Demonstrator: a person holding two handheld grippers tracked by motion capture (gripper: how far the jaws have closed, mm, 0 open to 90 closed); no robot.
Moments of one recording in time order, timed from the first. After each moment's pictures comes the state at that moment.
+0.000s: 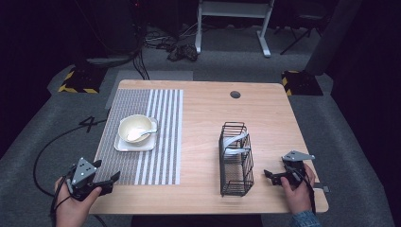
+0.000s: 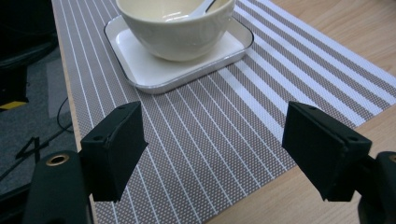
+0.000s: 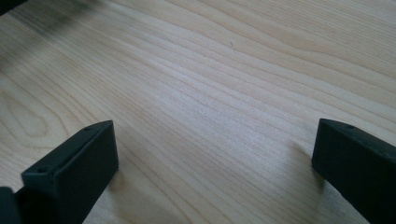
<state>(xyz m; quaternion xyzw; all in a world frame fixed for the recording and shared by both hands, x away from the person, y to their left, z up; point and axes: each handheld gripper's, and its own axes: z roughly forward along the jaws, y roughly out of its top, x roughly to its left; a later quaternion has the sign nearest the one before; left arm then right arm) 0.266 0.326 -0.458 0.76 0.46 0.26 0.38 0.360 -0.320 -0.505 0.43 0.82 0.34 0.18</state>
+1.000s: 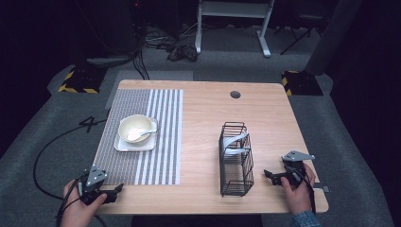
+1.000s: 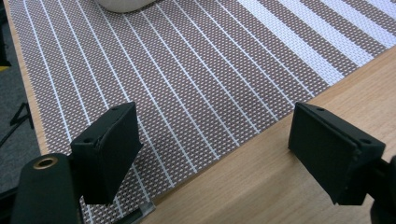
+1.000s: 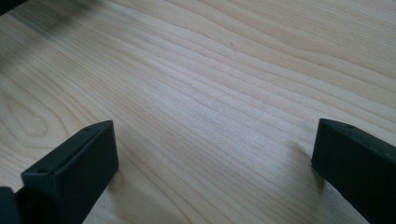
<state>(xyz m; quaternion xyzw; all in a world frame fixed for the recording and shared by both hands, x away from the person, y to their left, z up) 0.271 0.323 -0.498 0.81 0.46 0.22 0.30 0.360 -0.320 -0.505 0.43 0.82 0.34 0.18</state>
